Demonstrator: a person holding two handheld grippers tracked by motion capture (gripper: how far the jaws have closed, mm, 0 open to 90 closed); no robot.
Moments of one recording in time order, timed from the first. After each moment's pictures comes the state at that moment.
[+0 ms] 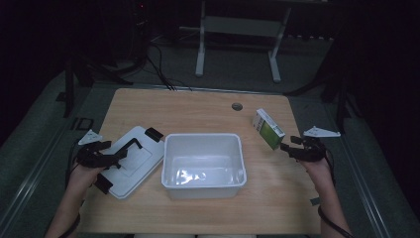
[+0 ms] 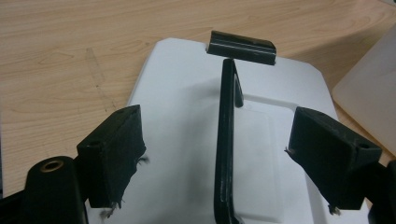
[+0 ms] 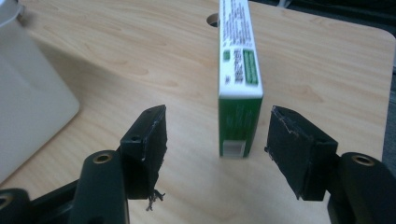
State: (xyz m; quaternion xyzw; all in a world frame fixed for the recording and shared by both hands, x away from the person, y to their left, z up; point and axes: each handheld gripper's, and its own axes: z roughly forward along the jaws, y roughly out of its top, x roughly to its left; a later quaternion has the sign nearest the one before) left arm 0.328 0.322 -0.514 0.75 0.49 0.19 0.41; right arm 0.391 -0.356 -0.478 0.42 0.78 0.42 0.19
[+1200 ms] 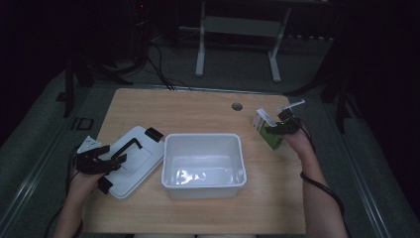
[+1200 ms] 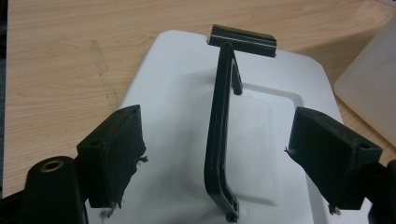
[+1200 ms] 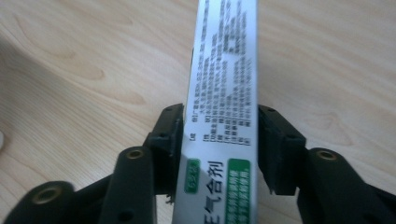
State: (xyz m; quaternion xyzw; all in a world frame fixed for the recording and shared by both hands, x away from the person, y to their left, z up) left arm 0.312 0.321 -0.523 0.73 0.50 0.20 0.41; right arm 0.498 -0.307 -0.485 0.44 0.84 0.29 0.12
